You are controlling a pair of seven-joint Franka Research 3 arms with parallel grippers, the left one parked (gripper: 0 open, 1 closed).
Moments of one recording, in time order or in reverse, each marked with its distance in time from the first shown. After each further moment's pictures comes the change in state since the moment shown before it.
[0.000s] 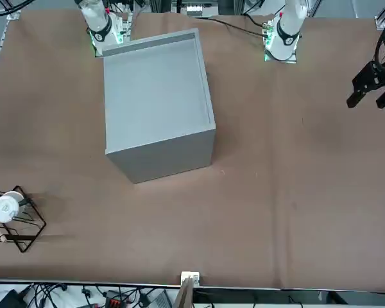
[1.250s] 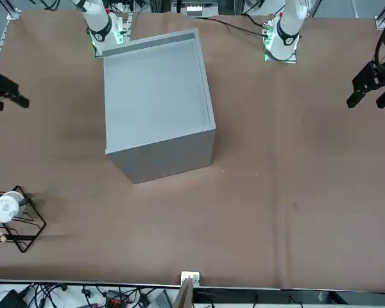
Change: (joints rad) arm 0.527 -0.395 0.004 -0.300 -0.338 -0.001 0.245
